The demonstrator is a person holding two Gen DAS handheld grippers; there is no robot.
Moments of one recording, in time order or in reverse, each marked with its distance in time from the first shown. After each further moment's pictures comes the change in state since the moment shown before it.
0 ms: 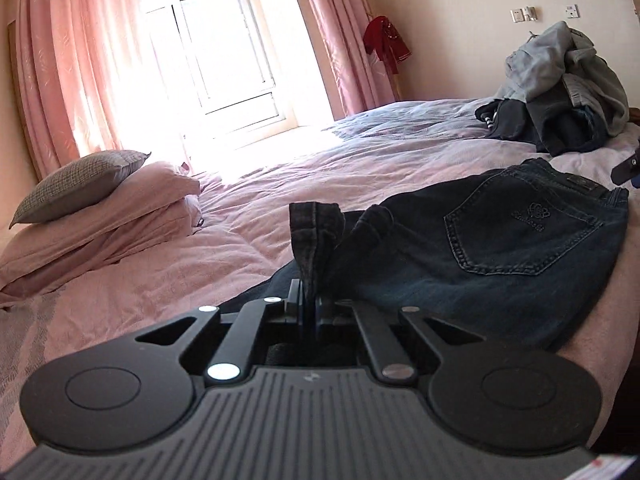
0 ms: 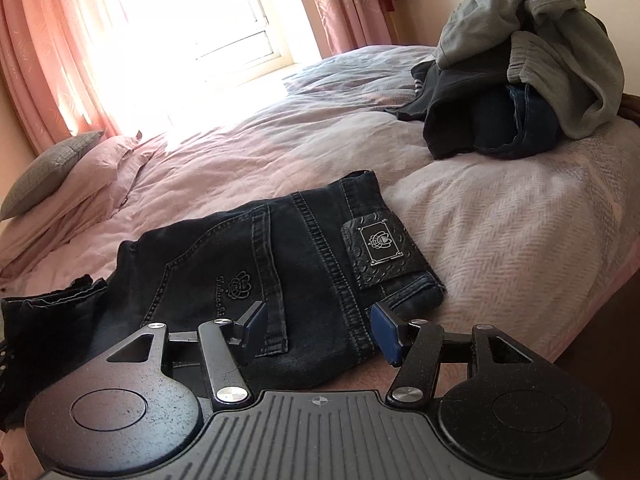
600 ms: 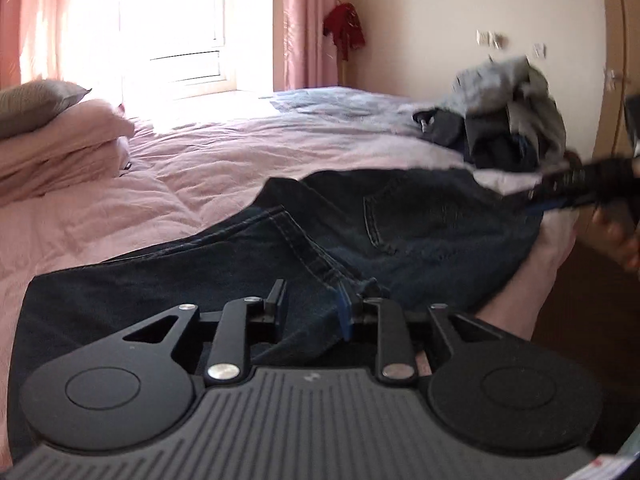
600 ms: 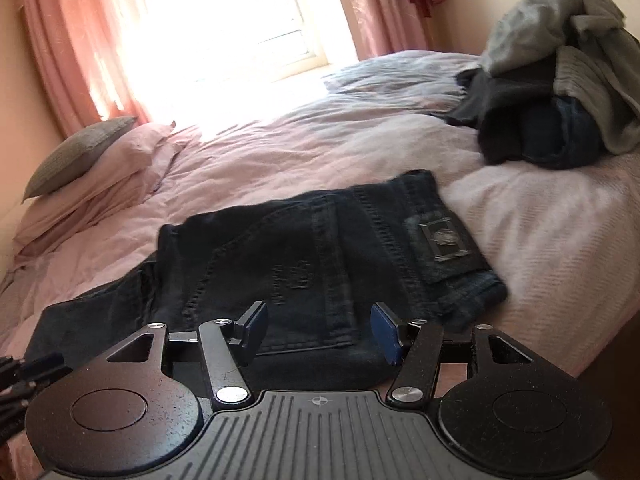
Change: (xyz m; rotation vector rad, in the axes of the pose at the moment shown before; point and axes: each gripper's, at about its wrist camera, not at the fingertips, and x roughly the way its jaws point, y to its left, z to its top) left arm -0.023 0.026 -0.014 -0.237 0.091 -0.278; right arm 0.007 0.050 -0.013 -0.091 0.001 0.110
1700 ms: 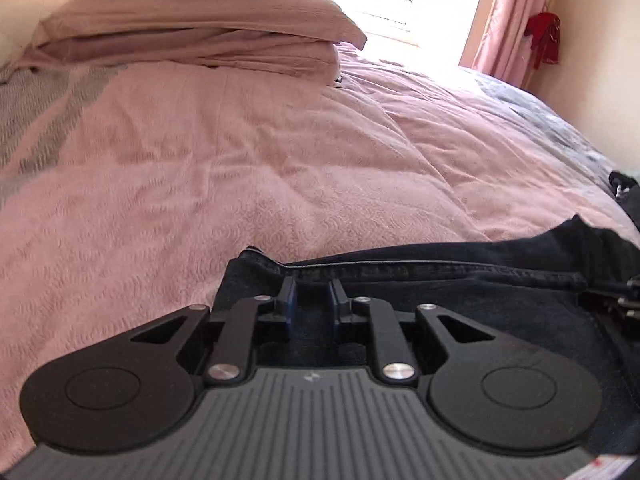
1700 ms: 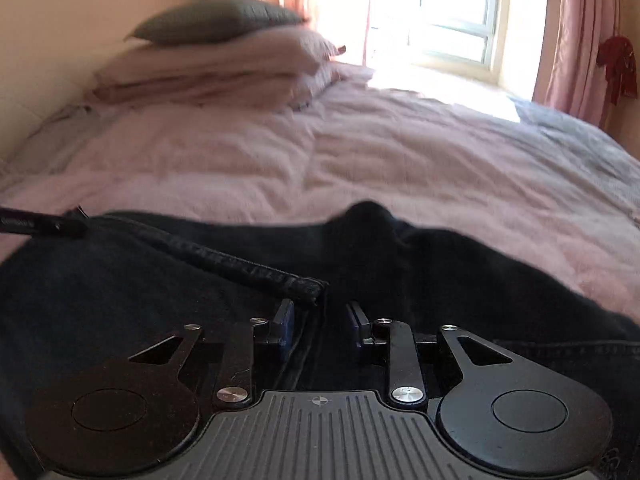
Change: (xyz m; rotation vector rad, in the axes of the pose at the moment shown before) left arm 0.086 0.217 -0.006 -0.418 0.167 0.330; right arm 0.206 0.172 0.003 -0.521 0.125 0.137
